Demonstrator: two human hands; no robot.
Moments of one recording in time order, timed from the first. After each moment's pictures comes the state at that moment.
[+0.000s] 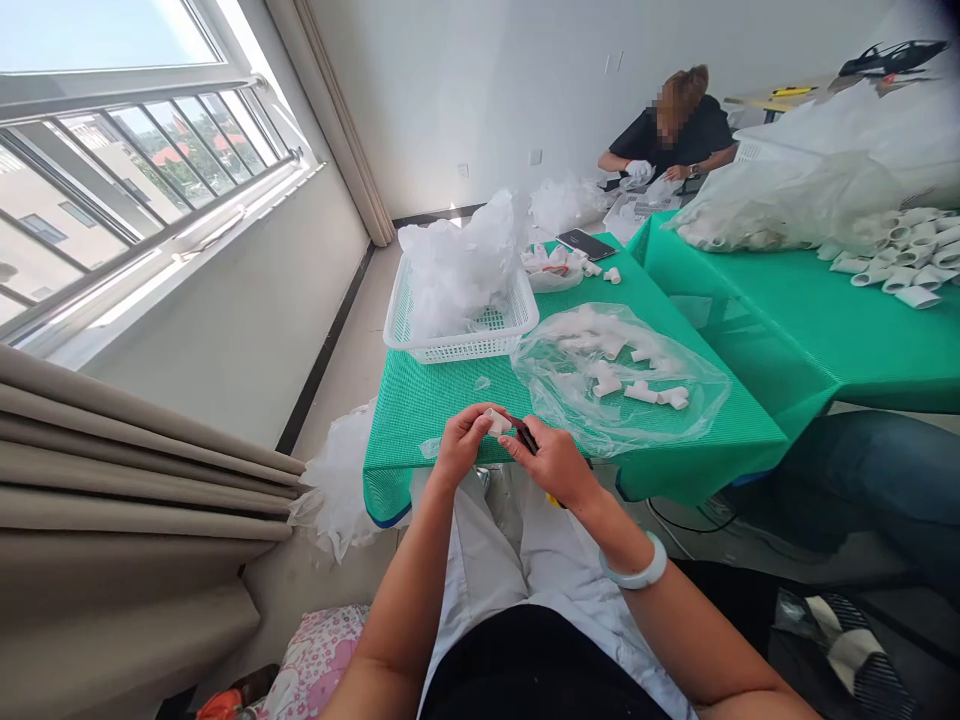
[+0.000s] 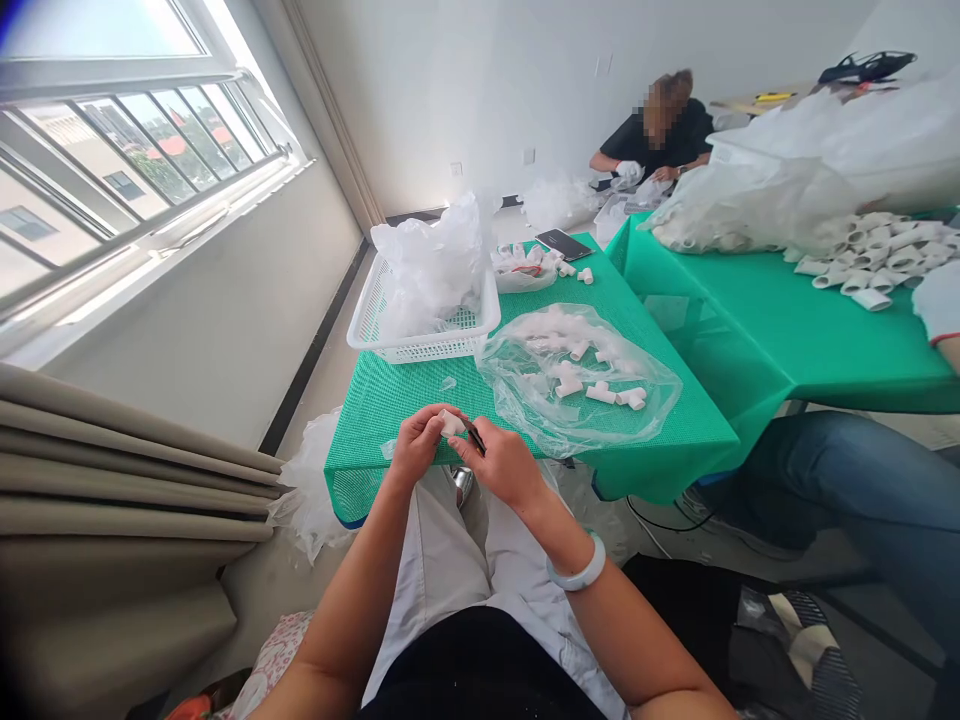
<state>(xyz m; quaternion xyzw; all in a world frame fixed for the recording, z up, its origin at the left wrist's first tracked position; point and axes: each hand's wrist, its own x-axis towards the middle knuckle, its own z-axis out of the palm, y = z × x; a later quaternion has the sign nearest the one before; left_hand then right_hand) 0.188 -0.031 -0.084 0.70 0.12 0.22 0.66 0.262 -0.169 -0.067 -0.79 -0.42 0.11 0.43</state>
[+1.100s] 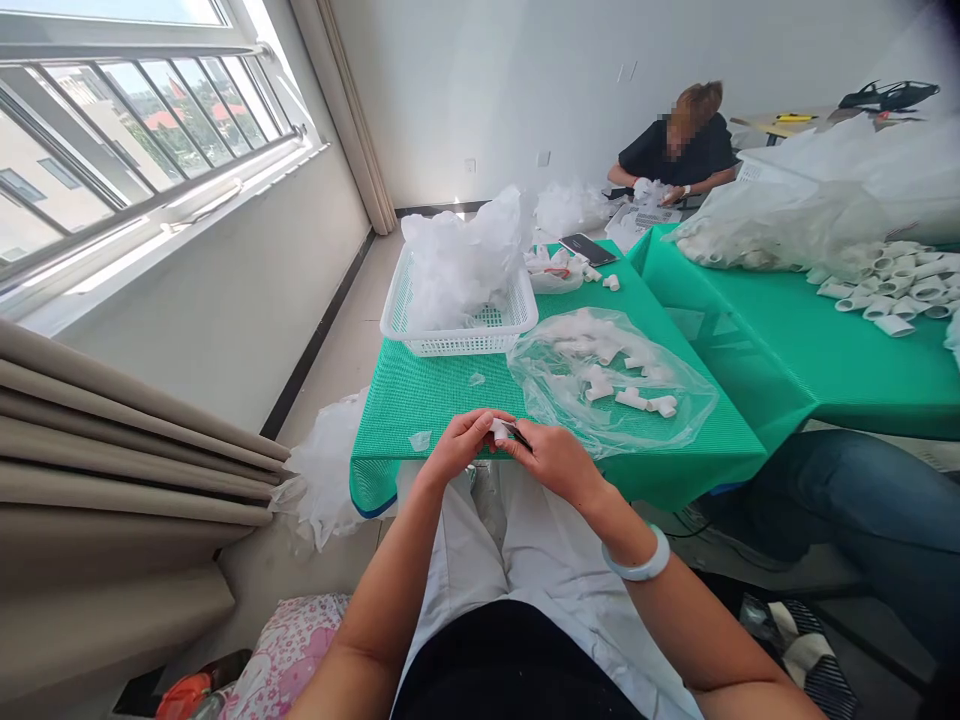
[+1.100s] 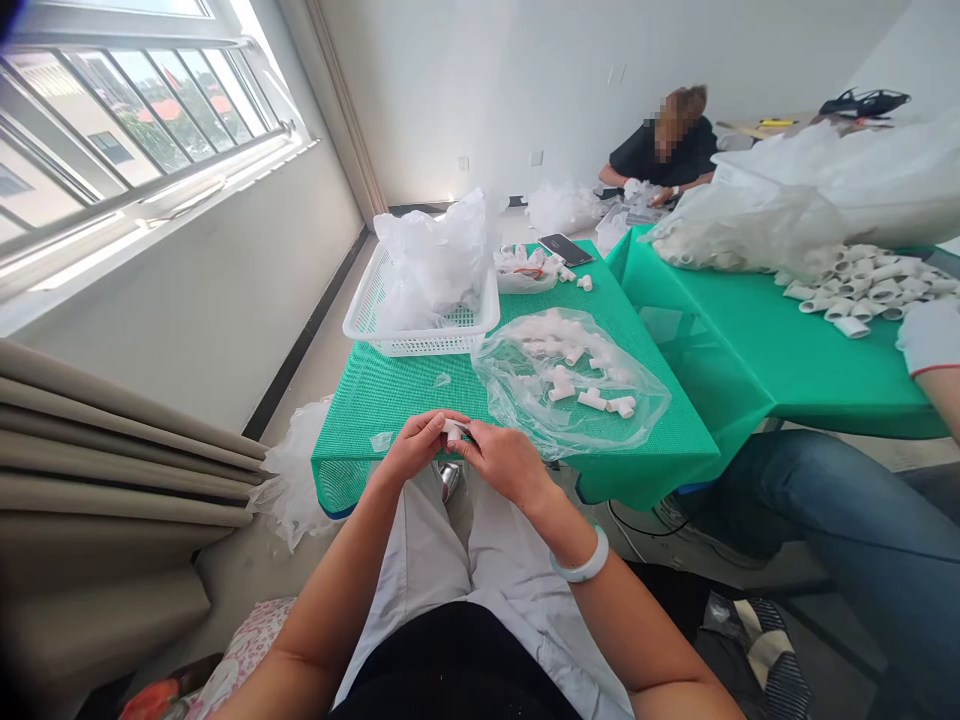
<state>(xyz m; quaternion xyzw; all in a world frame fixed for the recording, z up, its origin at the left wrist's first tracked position) 0.189 -0.040 -0.083 0.60 0.11 0.09 0.79 0.280 -0.179 -0.064 -0.83 -0.52 0.09 0.21</state>
